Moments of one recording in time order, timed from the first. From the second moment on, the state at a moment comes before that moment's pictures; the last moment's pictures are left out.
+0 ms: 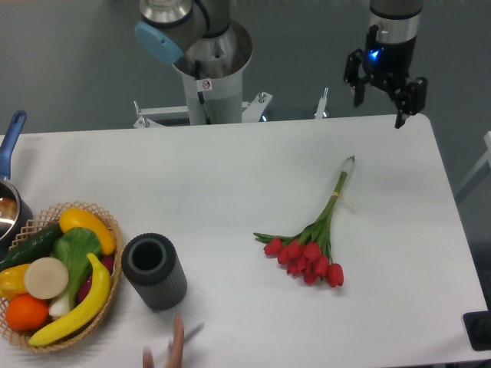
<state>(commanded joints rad) 2.95 -1.56 -1.78 -1.15 1.43 1.77</state>
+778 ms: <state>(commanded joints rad) 2.92 -1.60 -1.85 -1.01 1.35 1.54</state>
